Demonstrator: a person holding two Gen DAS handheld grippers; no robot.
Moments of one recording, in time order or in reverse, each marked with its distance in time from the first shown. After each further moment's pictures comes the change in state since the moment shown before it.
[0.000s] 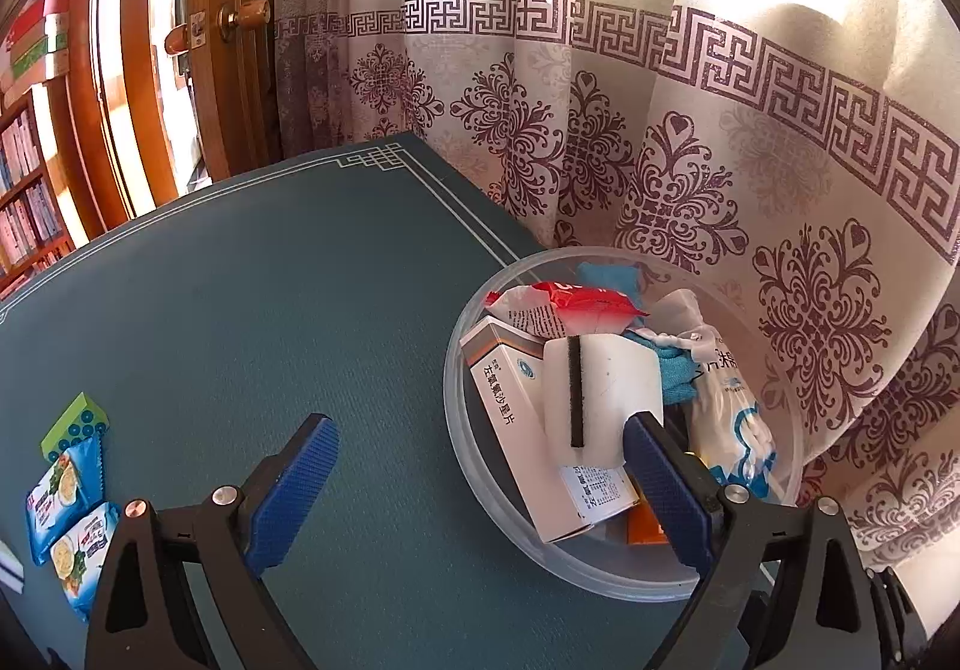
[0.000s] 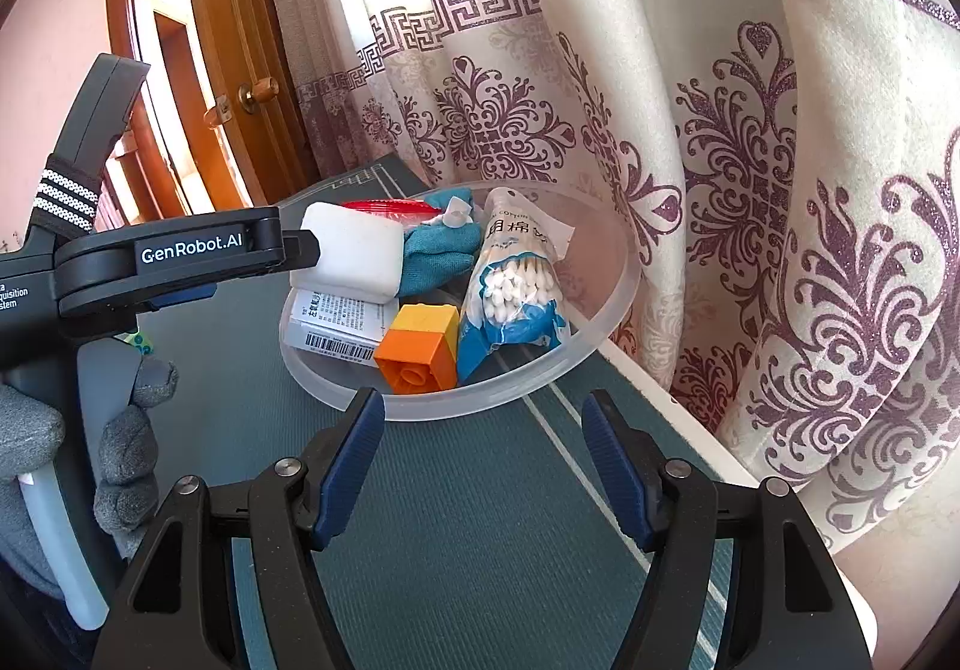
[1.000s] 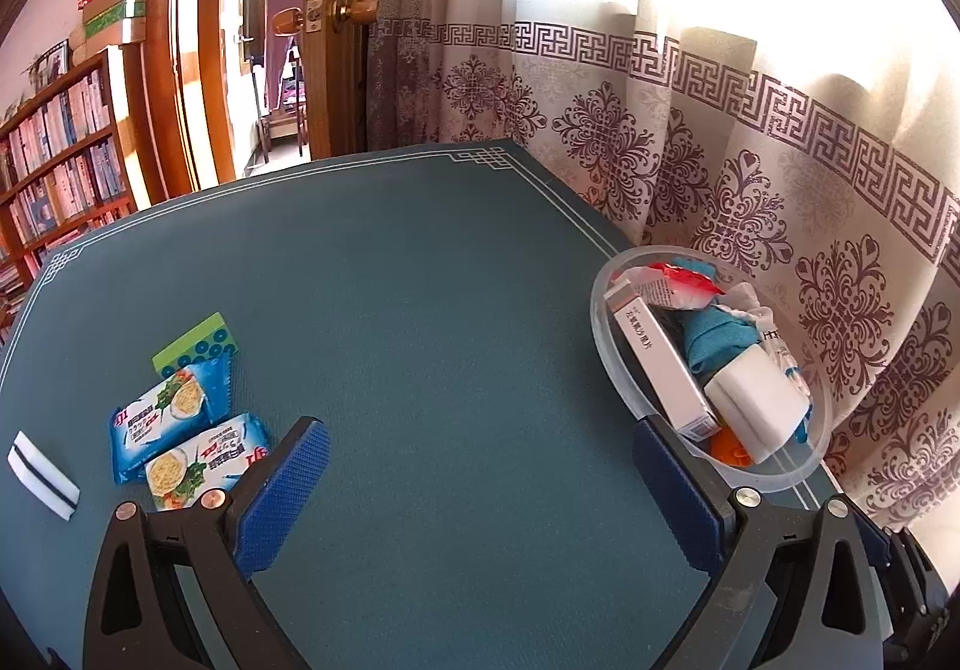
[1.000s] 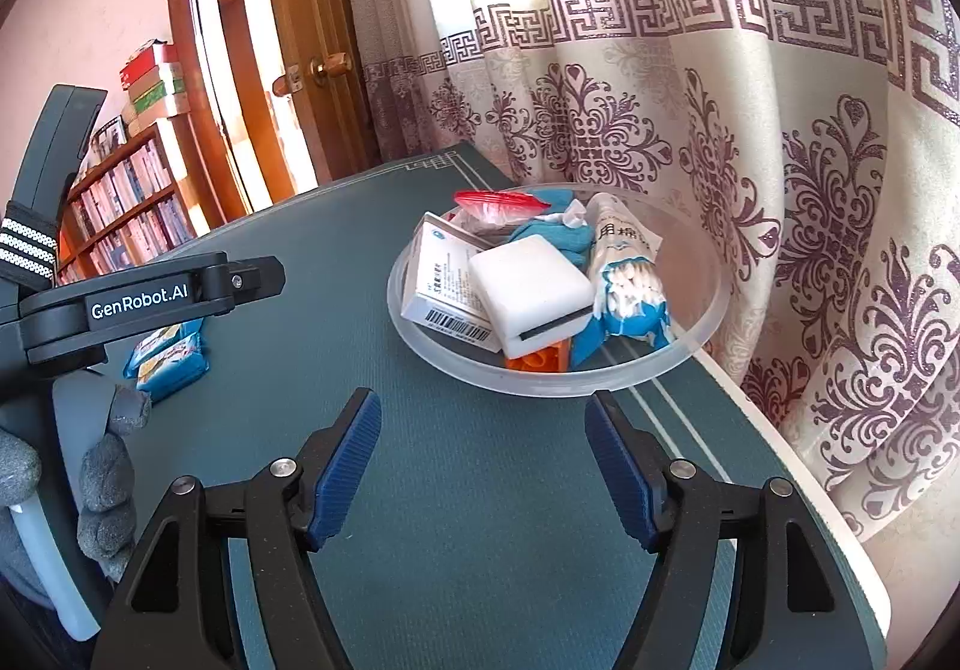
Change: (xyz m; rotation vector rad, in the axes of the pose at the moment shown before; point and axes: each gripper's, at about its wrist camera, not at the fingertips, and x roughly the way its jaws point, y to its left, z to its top) left arm -0.059 0.069 -0.042 -0.108 -0.038 0.098; right arm -0.022 0.046 -0.006 -0.118 0.021 0.088
